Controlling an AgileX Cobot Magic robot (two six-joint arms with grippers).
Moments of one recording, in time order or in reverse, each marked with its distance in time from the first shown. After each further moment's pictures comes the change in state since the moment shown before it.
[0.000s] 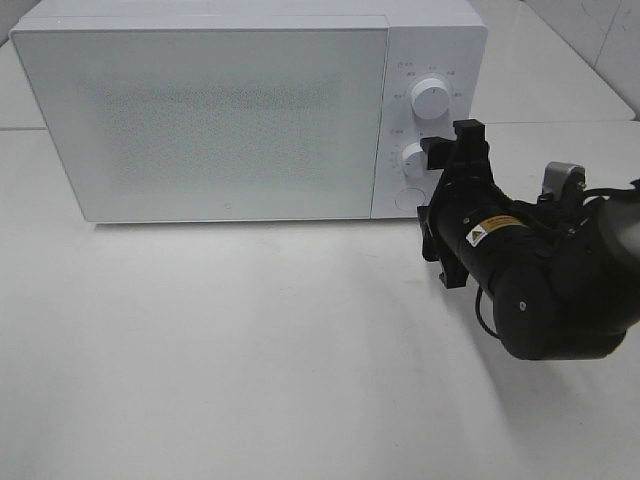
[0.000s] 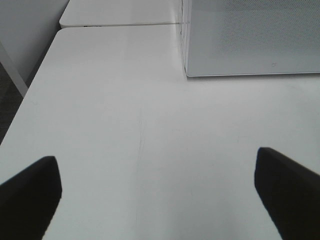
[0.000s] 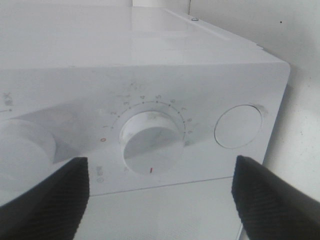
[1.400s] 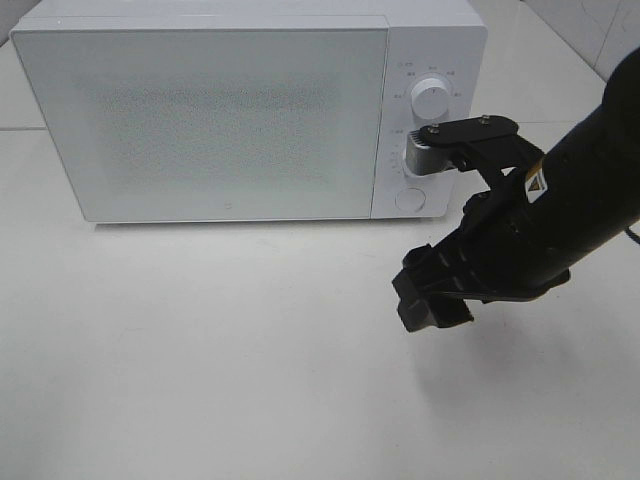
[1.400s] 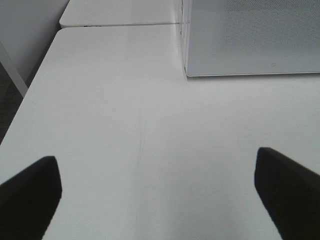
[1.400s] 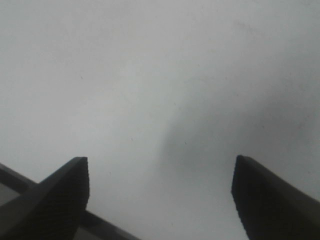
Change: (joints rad) left arm 0.000 0.000 0.000 0.000 0.000 0.000; right arm -0.001 -0.518 -0.219 -0.403 1.778 -1.304
